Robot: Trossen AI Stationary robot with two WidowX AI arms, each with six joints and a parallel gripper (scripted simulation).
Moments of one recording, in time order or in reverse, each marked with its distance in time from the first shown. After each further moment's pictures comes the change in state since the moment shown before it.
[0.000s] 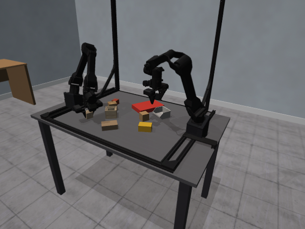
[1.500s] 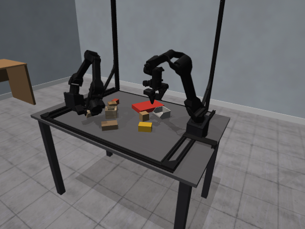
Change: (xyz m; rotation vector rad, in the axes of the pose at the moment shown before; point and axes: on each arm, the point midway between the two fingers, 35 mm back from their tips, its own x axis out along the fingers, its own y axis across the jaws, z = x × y) left arm 0.000 0.000 0.000 0.000 0.000 0.000; right arm -0.015 0.000 0.014 0.001 0.369 -0.003
